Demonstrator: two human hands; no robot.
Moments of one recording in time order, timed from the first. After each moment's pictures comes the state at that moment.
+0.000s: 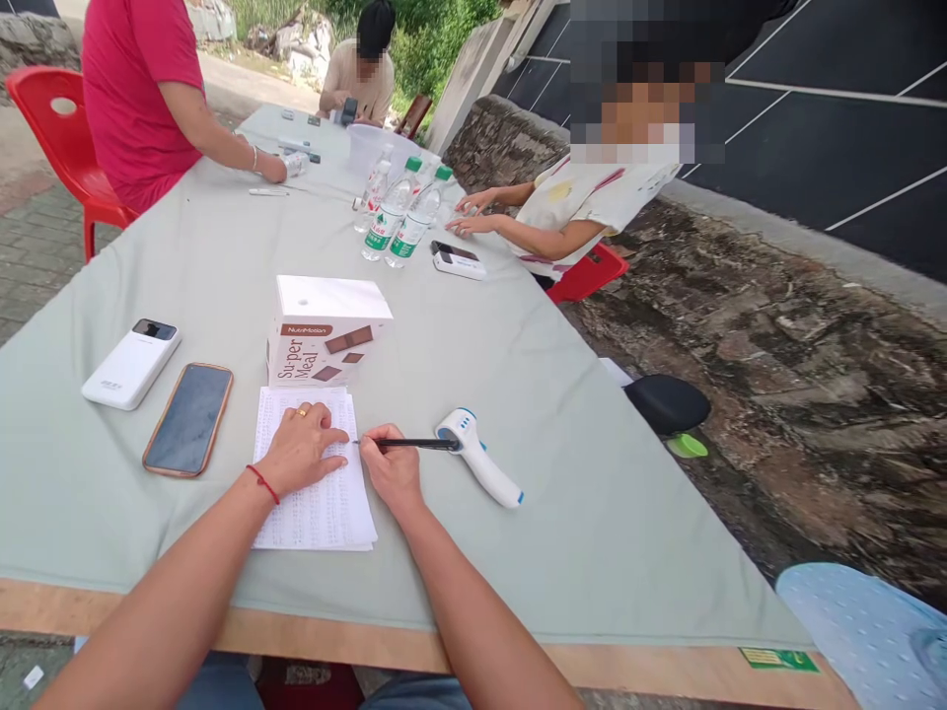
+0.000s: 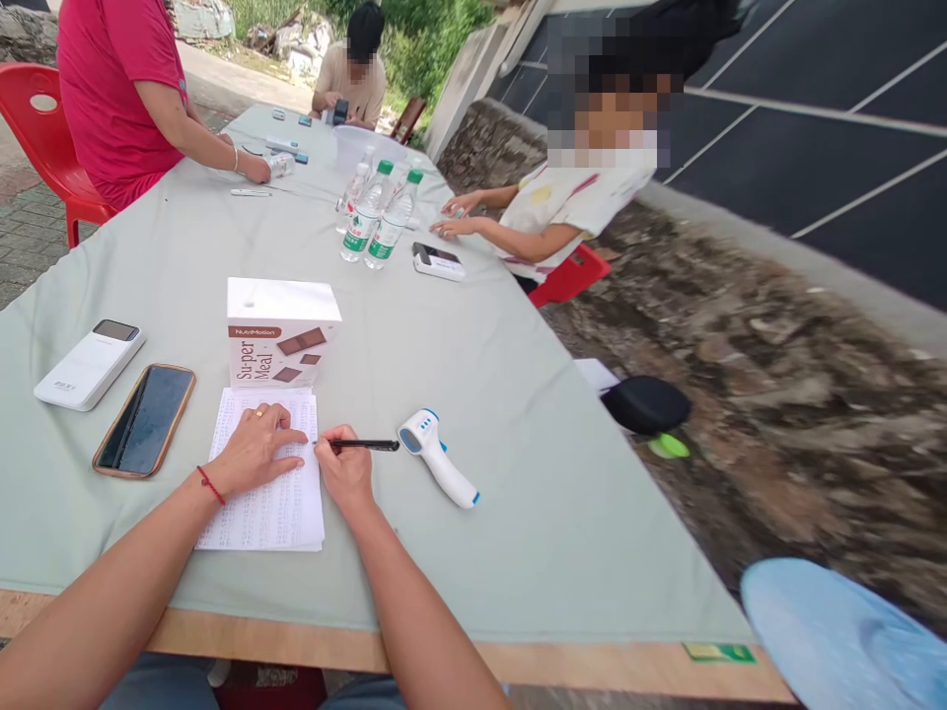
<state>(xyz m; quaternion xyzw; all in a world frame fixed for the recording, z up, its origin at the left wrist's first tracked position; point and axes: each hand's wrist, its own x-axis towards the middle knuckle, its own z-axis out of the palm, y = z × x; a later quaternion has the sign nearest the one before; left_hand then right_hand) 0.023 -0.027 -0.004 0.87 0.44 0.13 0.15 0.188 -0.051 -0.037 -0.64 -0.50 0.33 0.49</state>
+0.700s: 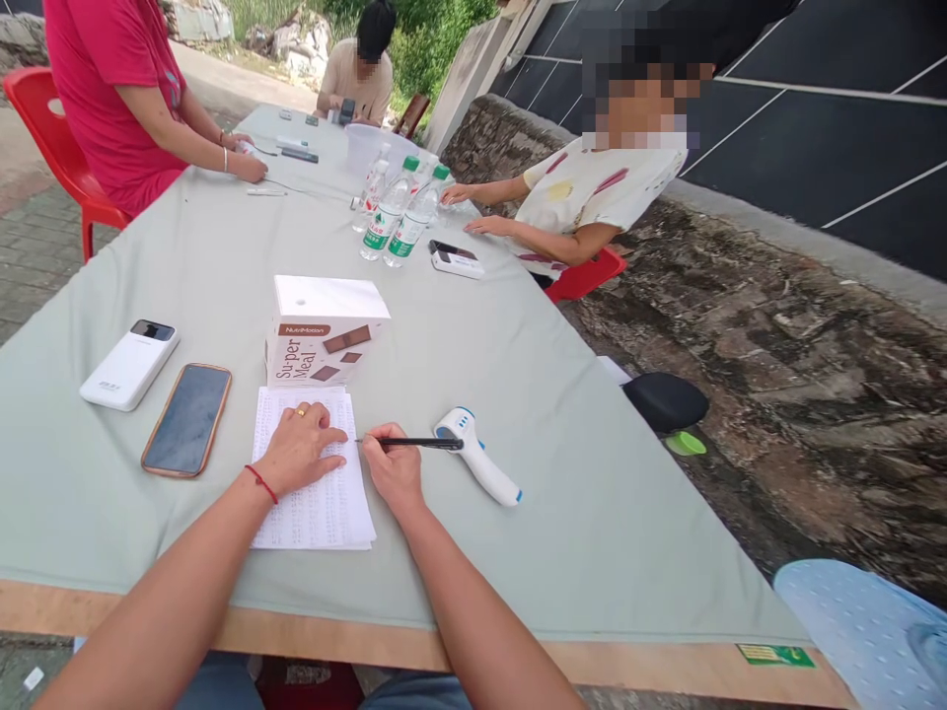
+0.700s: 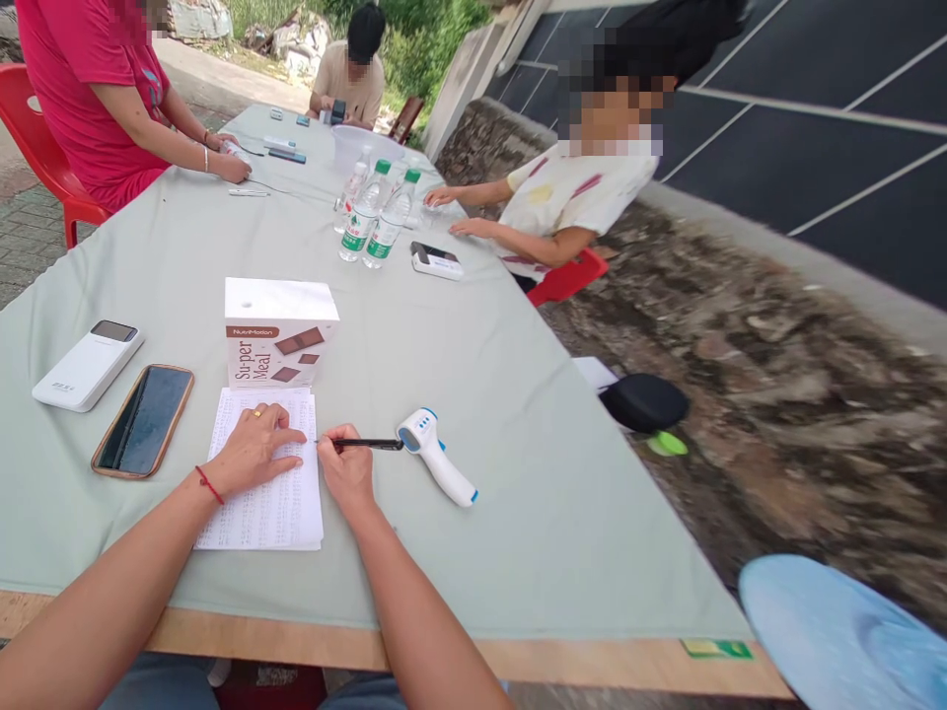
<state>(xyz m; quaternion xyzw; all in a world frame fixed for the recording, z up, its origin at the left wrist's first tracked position) 0.022 -0.026 -0.007 0.87 0.44 0.14 0.15 0.189 -0.051 -0.037 -0.64 -0.48 0.34 0.50</state>
